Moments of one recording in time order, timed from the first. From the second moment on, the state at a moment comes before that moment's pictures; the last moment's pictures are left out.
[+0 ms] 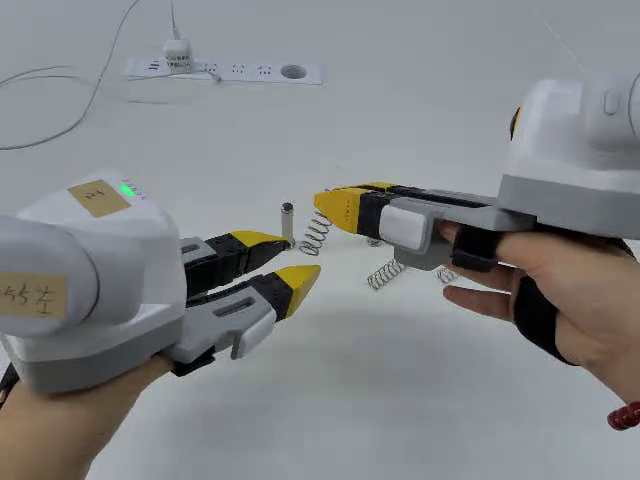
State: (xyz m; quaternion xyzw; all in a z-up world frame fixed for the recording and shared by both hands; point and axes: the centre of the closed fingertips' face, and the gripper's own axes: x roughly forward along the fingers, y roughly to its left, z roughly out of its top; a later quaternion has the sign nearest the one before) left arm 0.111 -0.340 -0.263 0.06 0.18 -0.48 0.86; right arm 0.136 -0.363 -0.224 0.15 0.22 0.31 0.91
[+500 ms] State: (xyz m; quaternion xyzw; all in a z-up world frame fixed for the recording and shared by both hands) left arm 0.115 -0.334 -0.275 0.07 0.19 -0.47 0.86; right arm 0.166 -0.362 -0.223 0.07 0.19 0.31 0.93
